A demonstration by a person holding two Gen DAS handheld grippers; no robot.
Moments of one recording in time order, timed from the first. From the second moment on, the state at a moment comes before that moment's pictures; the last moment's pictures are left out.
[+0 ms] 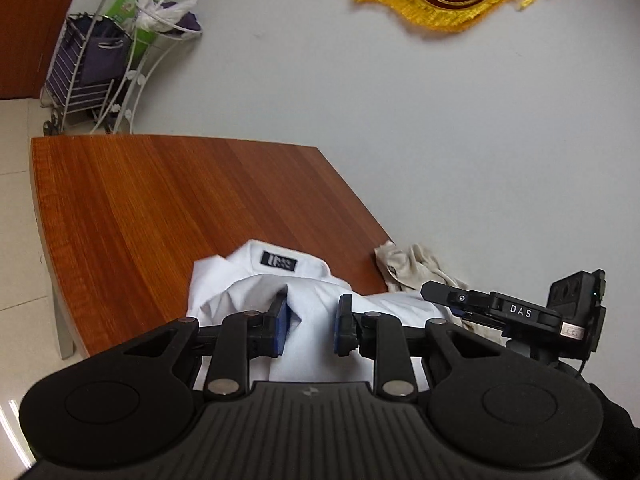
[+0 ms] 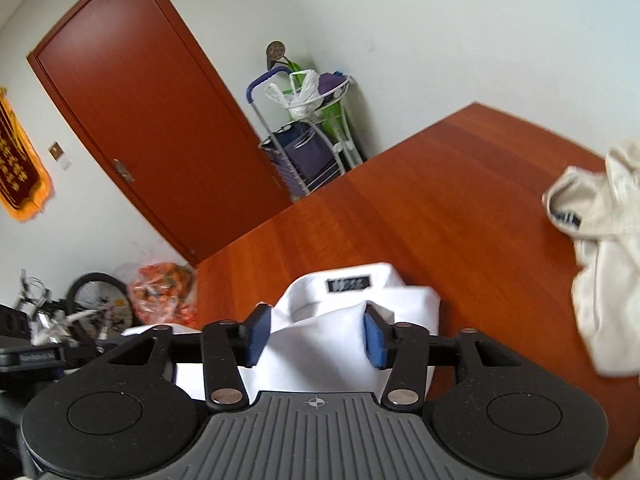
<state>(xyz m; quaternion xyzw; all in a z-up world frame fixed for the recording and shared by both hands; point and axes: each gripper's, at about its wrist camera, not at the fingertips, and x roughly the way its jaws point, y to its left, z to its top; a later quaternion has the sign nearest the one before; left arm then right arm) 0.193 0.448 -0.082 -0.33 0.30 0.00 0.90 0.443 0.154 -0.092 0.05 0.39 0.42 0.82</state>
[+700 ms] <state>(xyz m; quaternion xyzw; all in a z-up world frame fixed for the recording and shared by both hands) 0.307 0.473 -0.131 -0.22 0.36 0.09 0.90 0.373 0.221 -0.110 -0.14 0.27 0.45 0.84</state>
